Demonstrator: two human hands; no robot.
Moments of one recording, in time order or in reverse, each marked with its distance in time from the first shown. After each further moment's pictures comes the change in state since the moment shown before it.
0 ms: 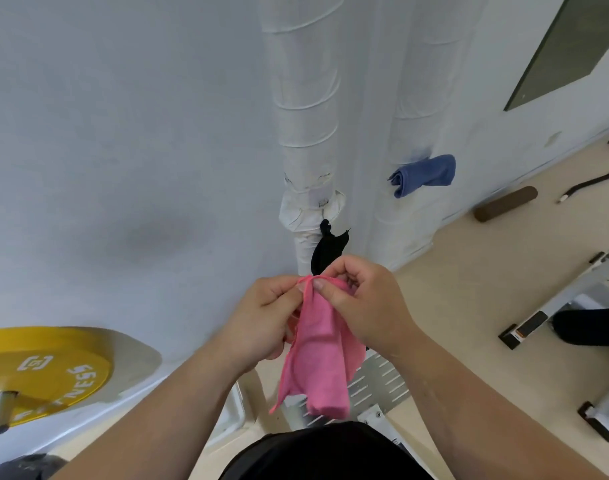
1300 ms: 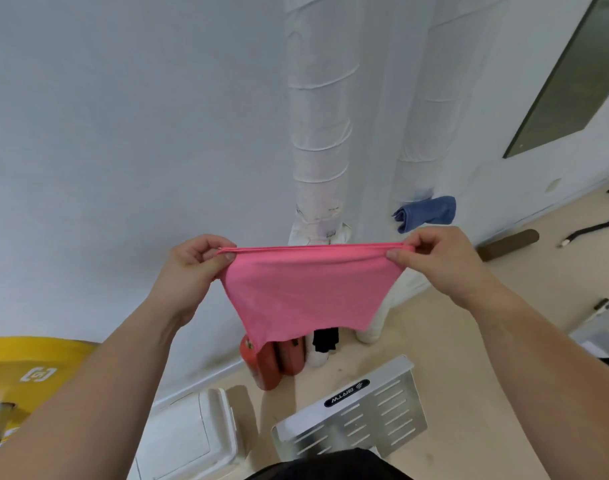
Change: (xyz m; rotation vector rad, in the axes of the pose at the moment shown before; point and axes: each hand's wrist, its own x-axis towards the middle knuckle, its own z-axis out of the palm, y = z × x) left_hand 0.035 0.028 -0.109 0.006 0.354 0.233; right_hand 0.071 0.003 -0.111 -0.101 0.015 0.019
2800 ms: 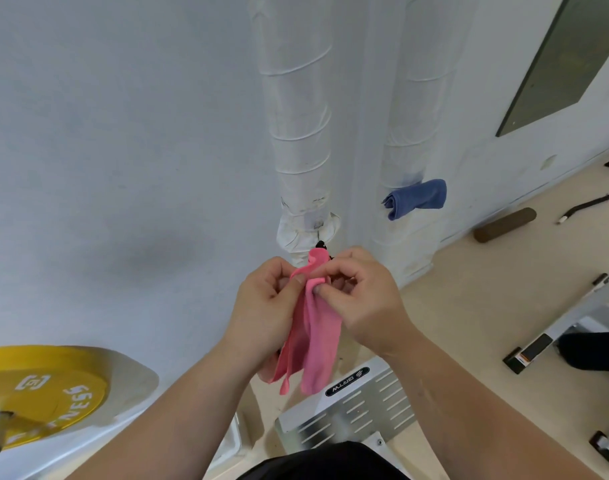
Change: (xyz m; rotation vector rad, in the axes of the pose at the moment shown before) left_hand -0.067 0.016 0.115 0.073 -0.090 -0.067; right_hand -0.059 -0.033 0.088 0.180 0.012 -0.117
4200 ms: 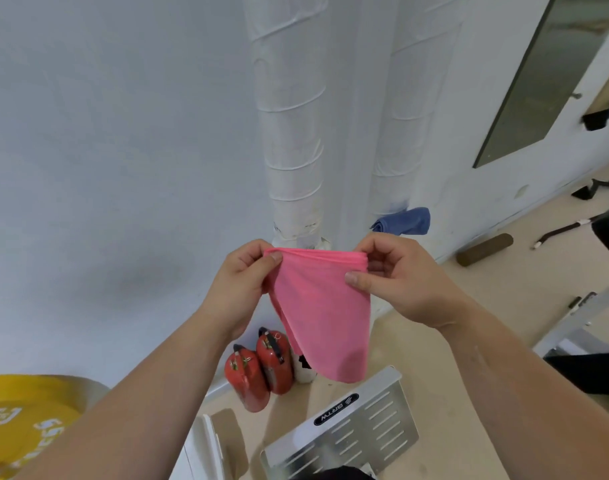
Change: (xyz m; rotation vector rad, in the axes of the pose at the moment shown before) left_hand 0.057 0.018 -0.026 -0.216 -0.138 0.110; right_hand 0.039 -0.025 -0.077 0.016 -0.246 -0.027
